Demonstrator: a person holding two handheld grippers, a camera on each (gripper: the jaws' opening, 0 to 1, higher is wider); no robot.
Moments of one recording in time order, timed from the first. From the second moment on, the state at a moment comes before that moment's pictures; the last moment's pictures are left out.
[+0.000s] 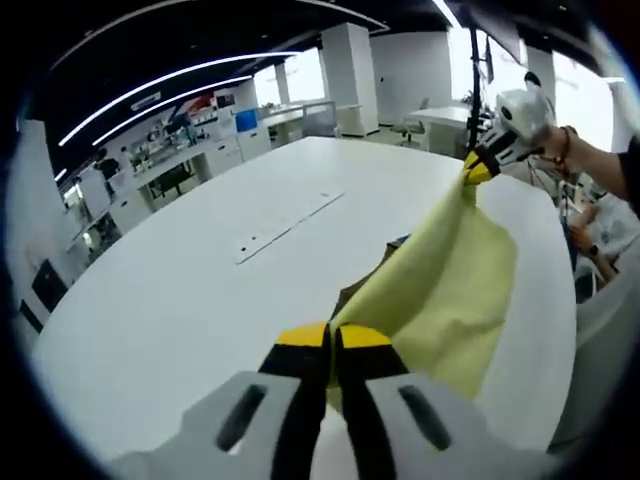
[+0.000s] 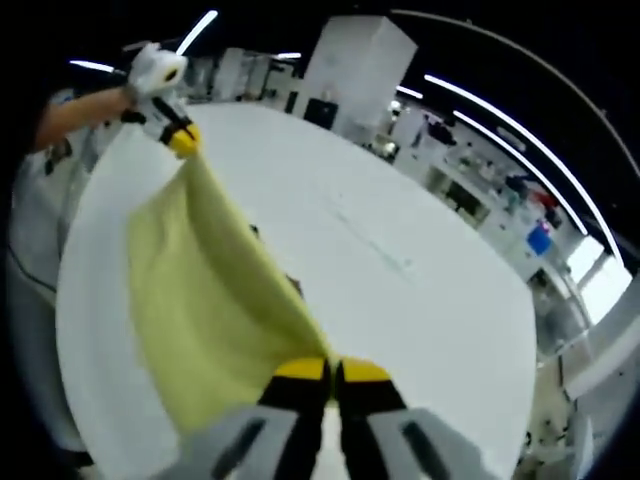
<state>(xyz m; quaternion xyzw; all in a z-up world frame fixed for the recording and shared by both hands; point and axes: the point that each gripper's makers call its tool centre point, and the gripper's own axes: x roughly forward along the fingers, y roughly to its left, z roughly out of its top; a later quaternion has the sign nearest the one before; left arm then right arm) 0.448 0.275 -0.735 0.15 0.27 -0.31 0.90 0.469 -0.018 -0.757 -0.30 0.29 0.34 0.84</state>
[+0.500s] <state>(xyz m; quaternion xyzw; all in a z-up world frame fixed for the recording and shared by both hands) 0.466 0.282 -0.796 0.14 0.33 -0.31 0.88 0.495 -0.016 -0.812 -0.32 0.33 0.35 0.82</state>
